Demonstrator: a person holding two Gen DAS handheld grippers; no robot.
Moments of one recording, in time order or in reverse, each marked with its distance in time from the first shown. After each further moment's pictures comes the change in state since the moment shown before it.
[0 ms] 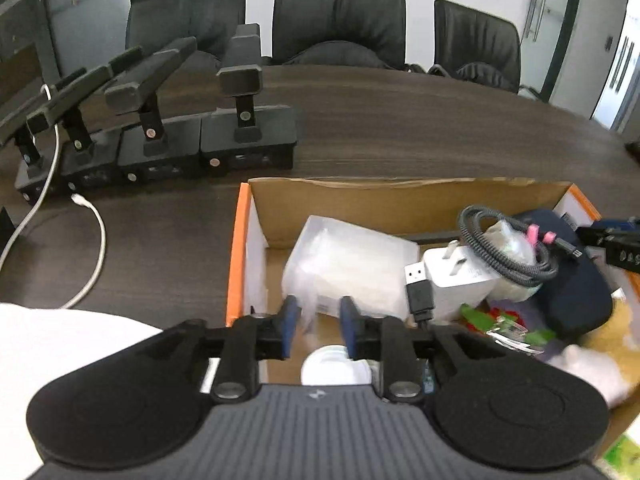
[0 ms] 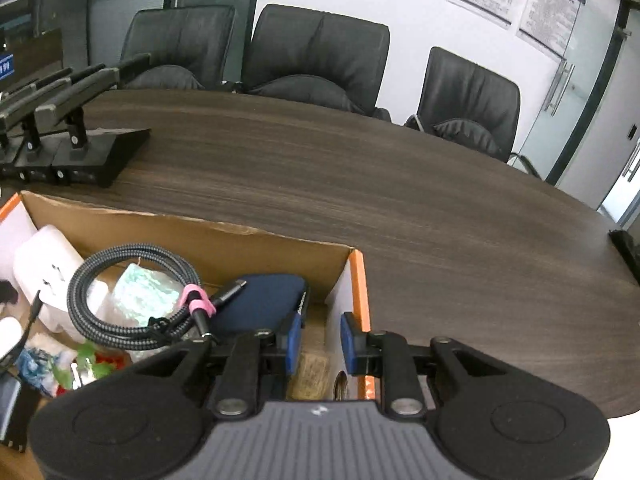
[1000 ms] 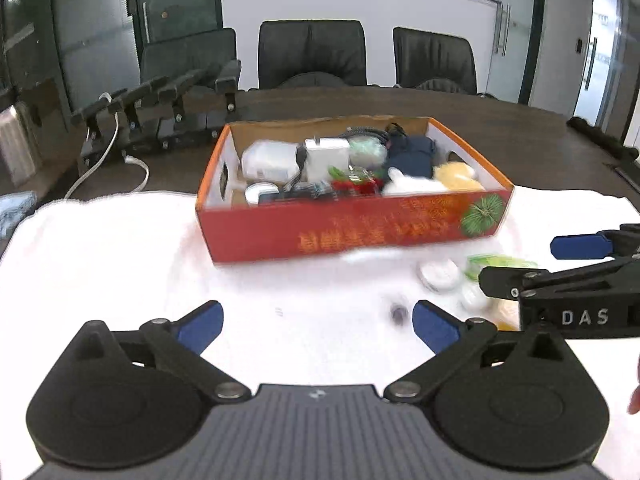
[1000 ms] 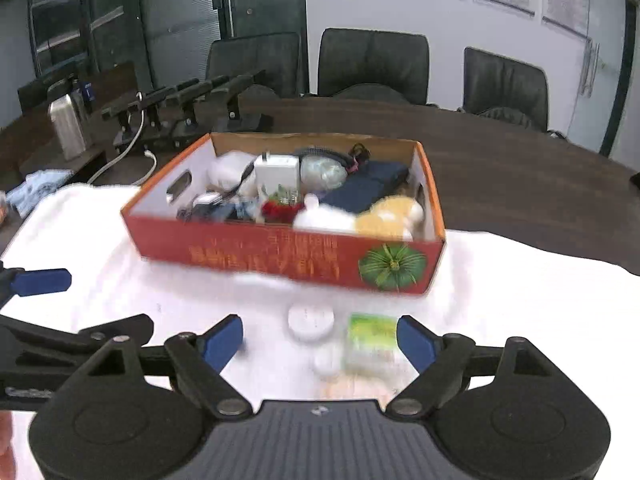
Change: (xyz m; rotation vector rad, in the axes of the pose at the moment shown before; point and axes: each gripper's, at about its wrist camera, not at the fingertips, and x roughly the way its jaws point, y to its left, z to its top) left arm -0.178 -0.081 -0.190 0.058 -0.138 0.030; right arm -0.206 0.029 -0.186 0.034 -0.079 0.220
